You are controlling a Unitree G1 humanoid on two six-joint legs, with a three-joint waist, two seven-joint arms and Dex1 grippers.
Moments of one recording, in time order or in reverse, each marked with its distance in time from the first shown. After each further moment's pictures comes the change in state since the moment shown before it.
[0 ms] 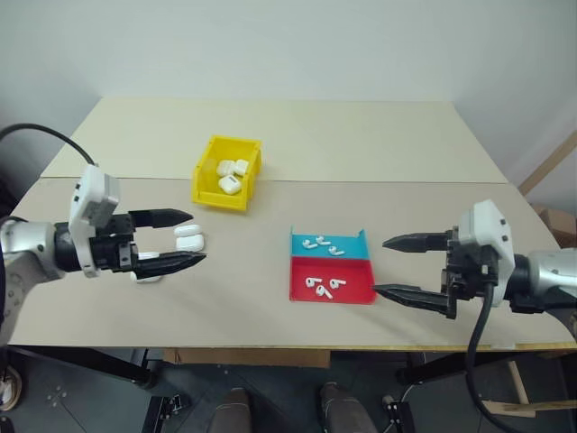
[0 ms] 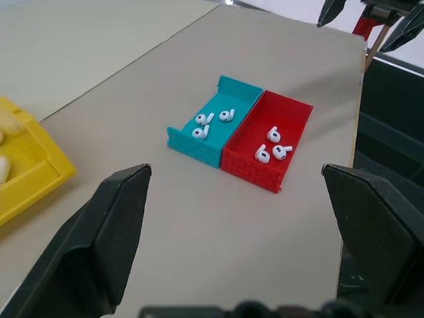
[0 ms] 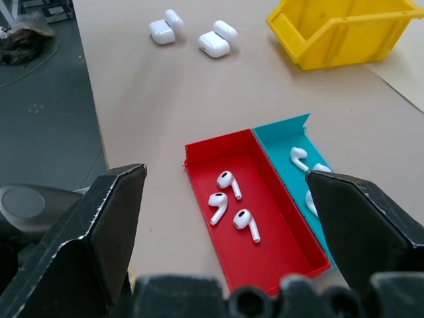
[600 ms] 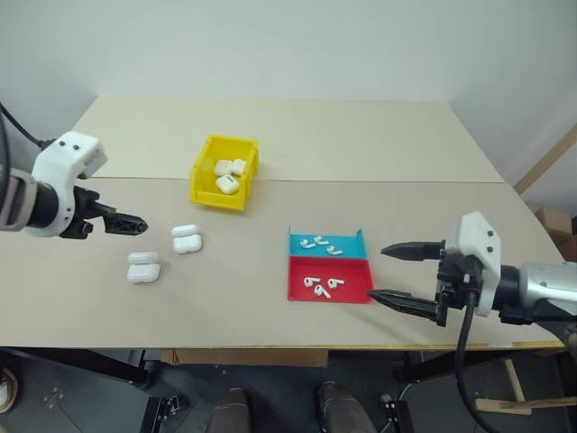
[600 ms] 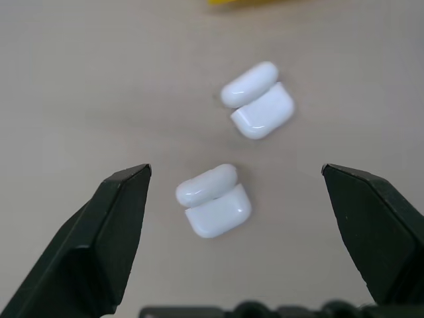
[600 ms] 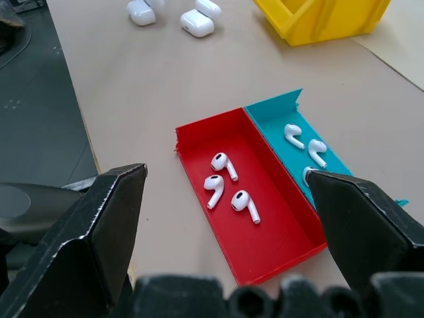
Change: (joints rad) left arm -0.664 0.132 -0.492 0.214 0.026 0.855 0.594; right arm 0.036 0.005 0.016 -0.044 0.001 0.018 -0.096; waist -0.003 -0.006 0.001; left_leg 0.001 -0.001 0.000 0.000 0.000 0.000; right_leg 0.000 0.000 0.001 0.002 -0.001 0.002
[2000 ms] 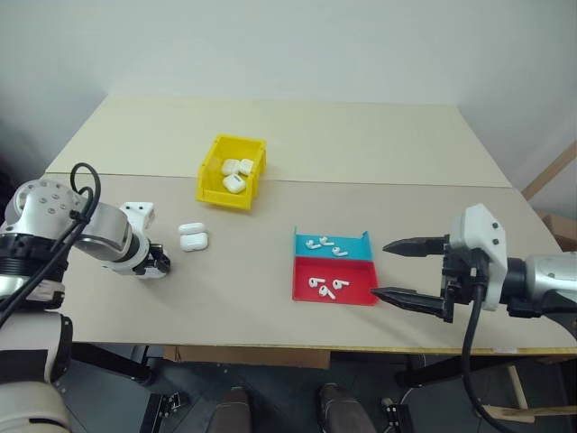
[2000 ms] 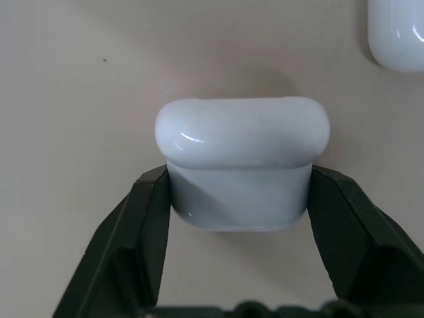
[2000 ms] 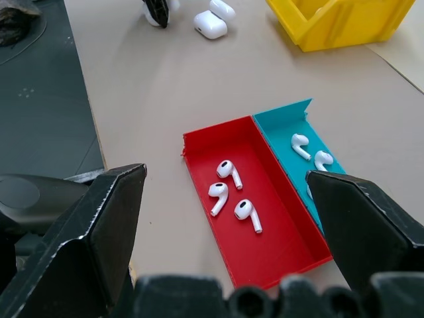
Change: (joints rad) left arm 0.026 -0.360 0.035 0.508 -0.786 0.004 1.267; right arm -0.039 -0.044 -0.011 0.016 0.027 0.027 0.039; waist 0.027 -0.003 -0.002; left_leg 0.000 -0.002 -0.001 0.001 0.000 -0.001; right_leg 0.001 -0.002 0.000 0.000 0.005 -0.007
